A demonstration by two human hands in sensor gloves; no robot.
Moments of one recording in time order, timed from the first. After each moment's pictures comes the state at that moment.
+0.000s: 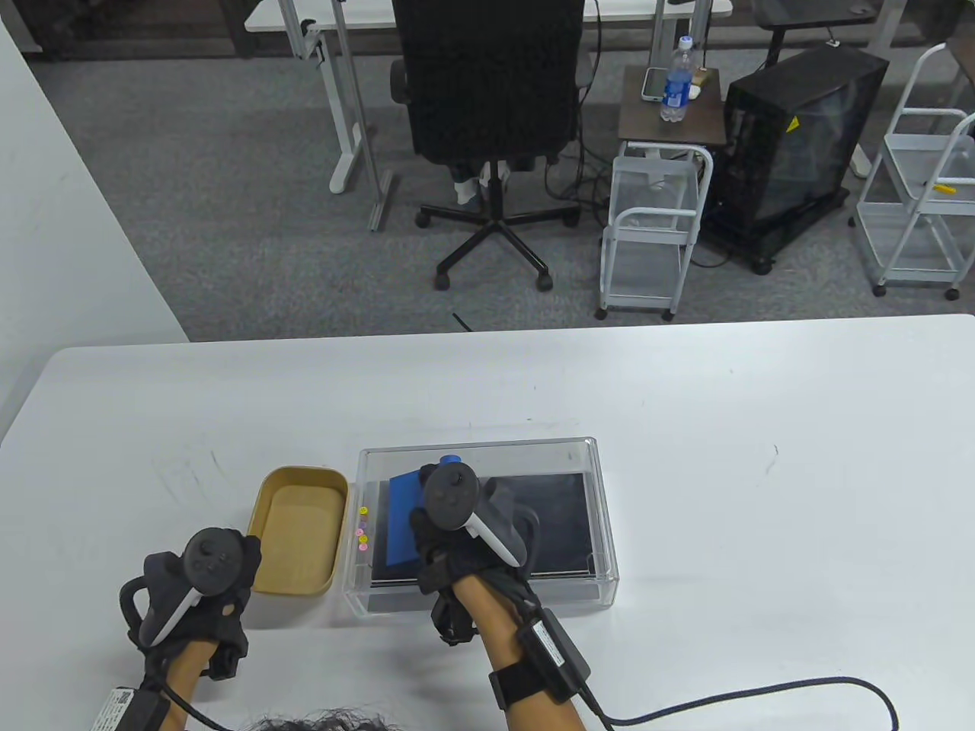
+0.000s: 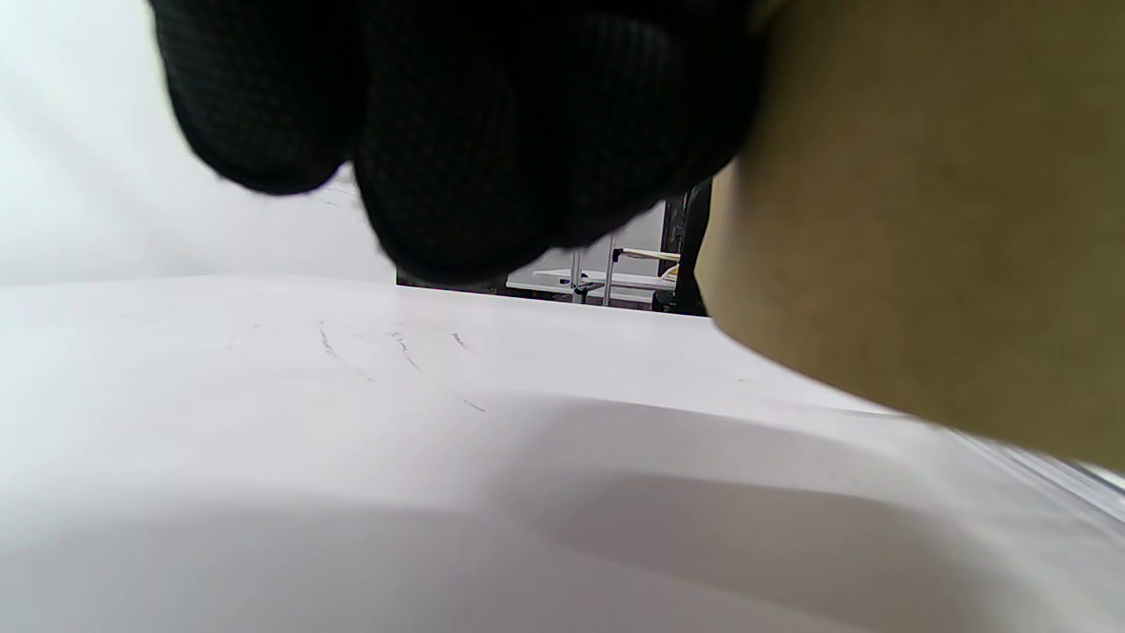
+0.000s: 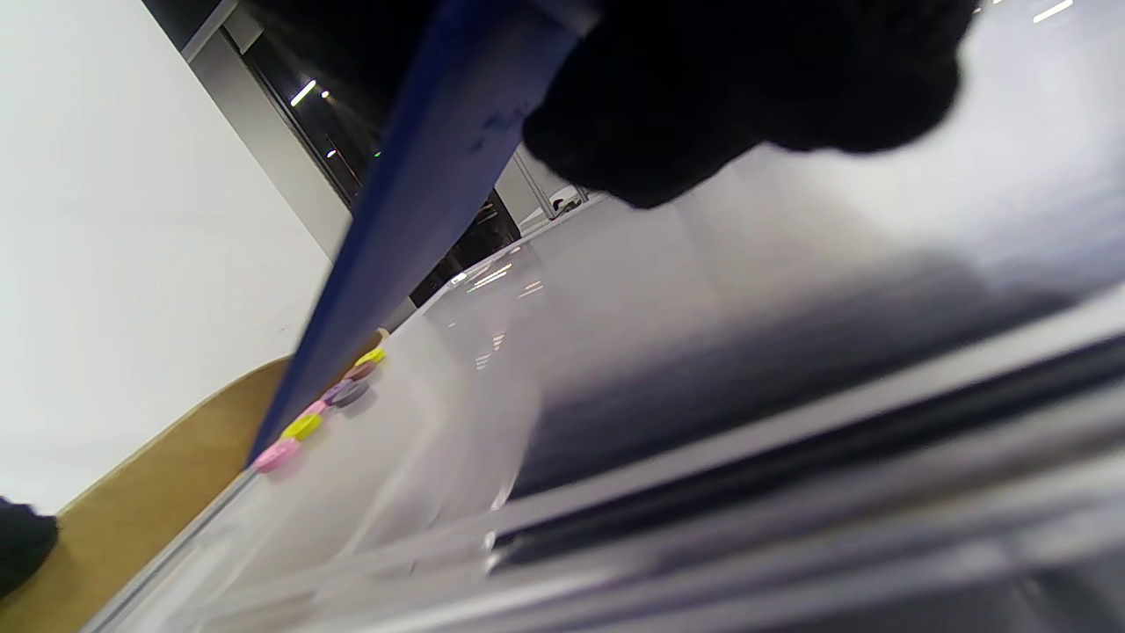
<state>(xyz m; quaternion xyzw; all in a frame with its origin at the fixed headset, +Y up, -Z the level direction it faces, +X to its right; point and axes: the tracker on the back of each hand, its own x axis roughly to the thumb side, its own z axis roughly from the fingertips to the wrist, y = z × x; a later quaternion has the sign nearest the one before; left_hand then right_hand) -0.379 -0.718 -0.362 0.04 0.04 0.04 1.00 -0.063 -0.680 -0.386 0.05 0.04 0.96 0.28</state>
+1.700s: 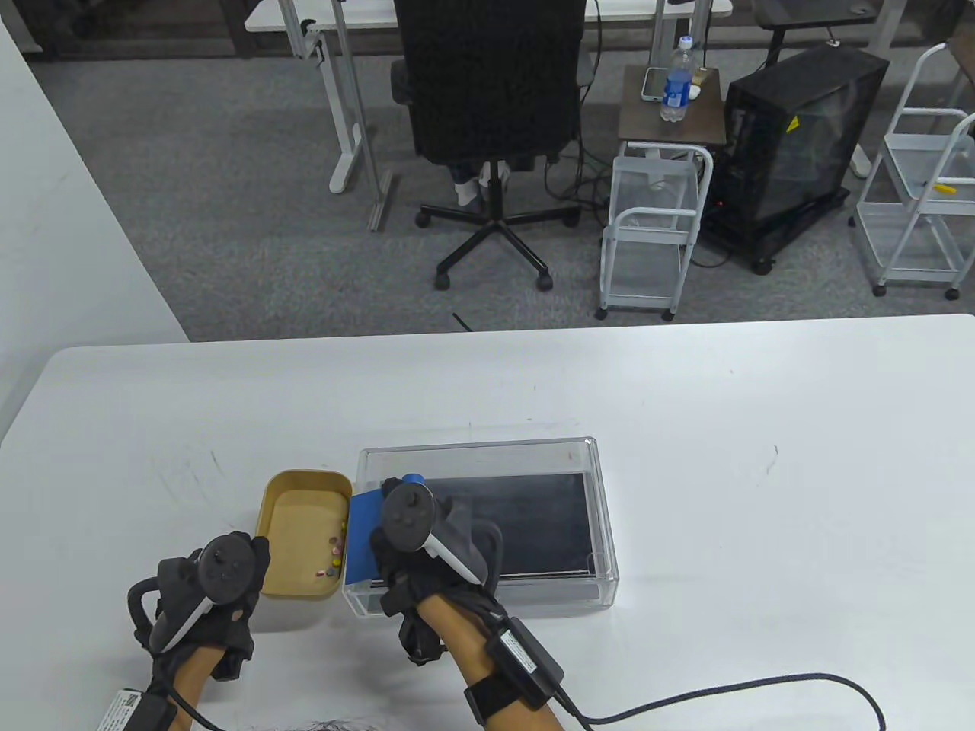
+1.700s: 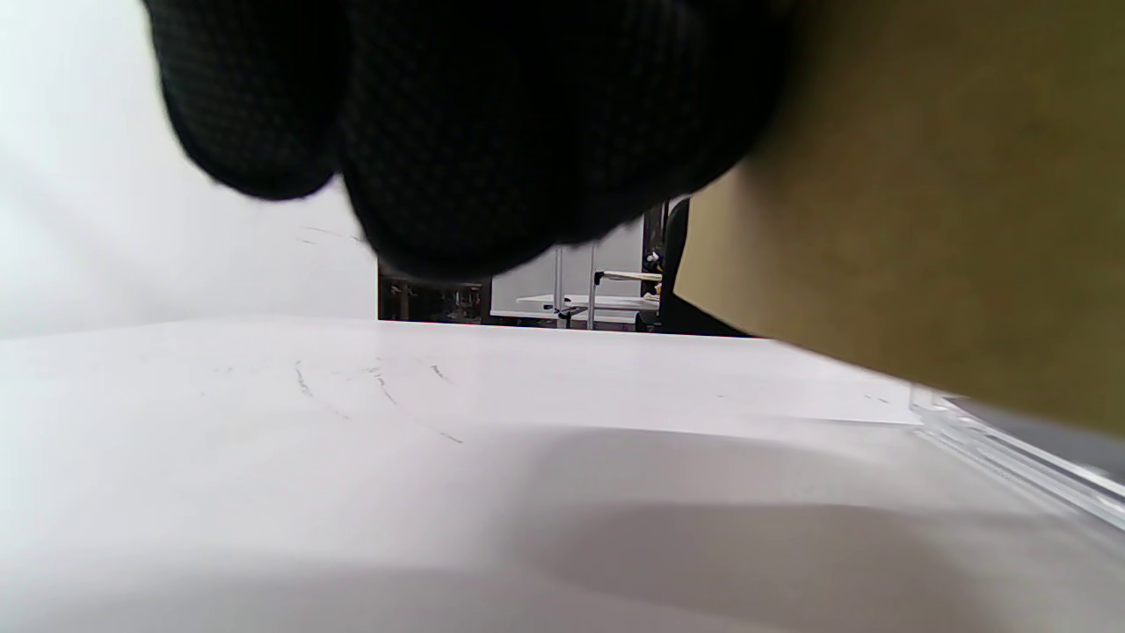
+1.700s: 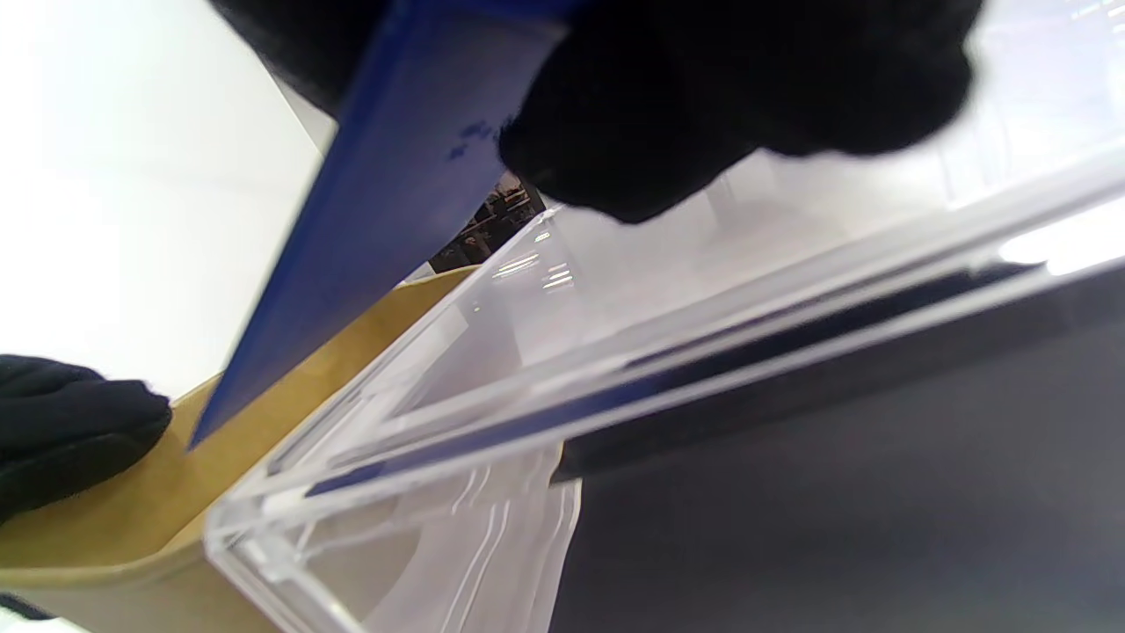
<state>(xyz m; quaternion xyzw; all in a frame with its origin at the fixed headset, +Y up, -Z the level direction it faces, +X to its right) -0.369 -0.716 -0.356 0.07 0.03 0.02 1.00 -0.102 -0.684 -0.373 0.08 0.04 0.96 0.26</state>
